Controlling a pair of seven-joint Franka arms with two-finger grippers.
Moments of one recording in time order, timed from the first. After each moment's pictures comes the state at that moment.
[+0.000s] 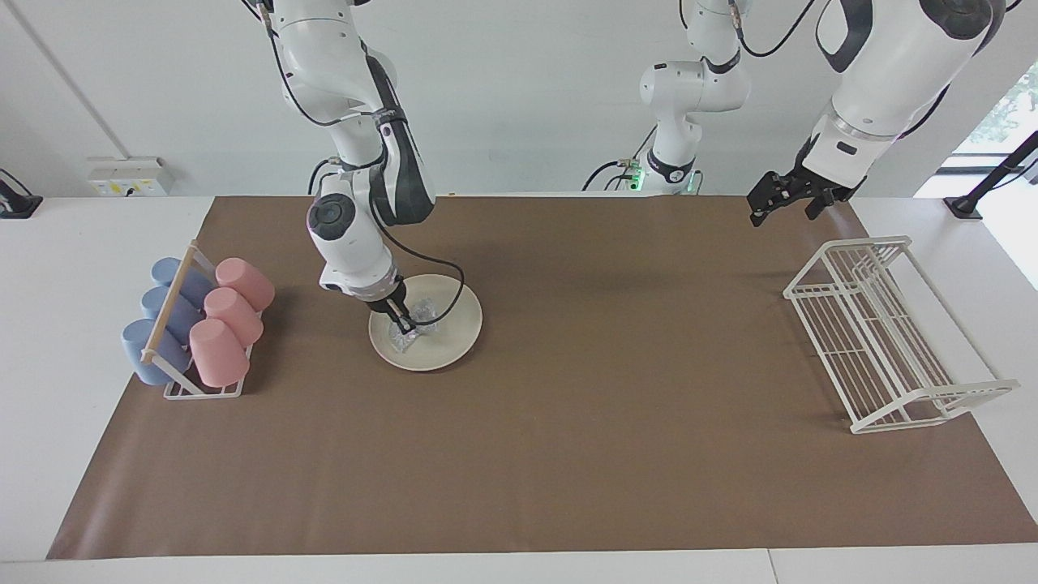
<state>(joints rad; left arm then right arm) -0.12 -0.01 0.00 -1.59 -0.01 1.48 -0.18 0.42 0.21 -0.15 -2.12 0.24 2.30 1.17</state>
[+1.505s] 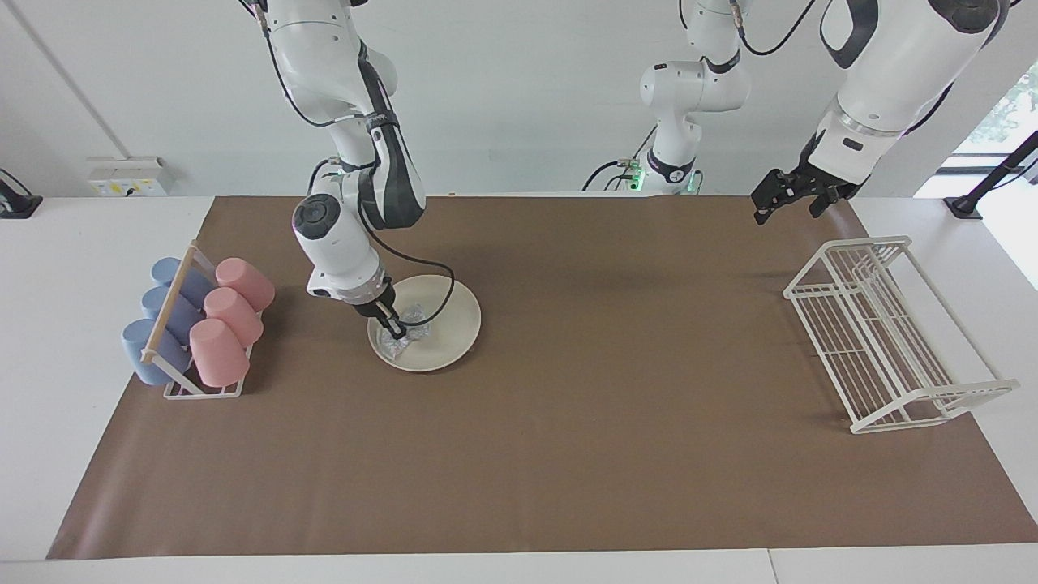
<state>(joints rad) -0.12 -0.01 0.00 -1.59 -0.01 1.48 -0.18 0.38 0.21 -0.15 -2.14 0.25 2.34 1.04</state>
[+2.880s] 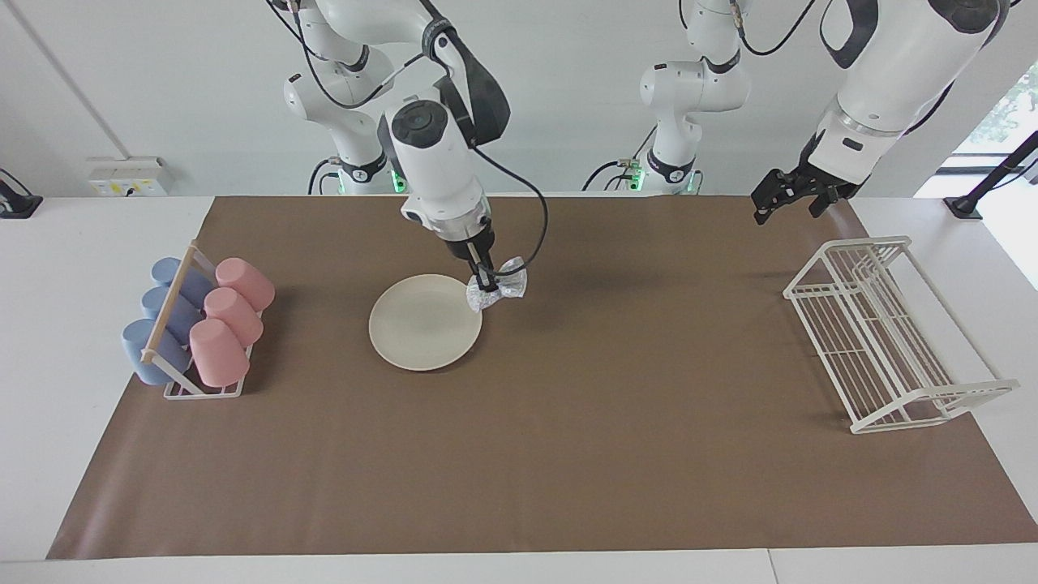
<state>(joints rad) -0.12 -0.01 0.00 -1.59 -0.01 1.47 -0.18 0.64 0.19 -0.14 -1.72 0.25 2.00 1.80</state>
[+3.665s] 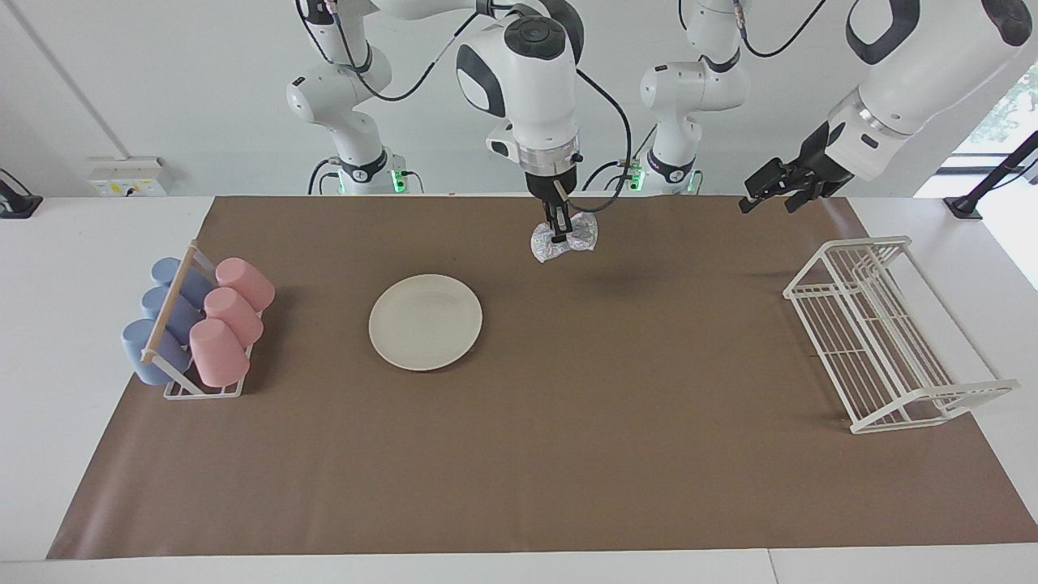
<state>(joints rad) -0.01 -0.04 0.00 -1.66 -0.35 1.44 -0.13 0.79 0.31 -0.14 -1.38 0.18 1.77 2.07</state>
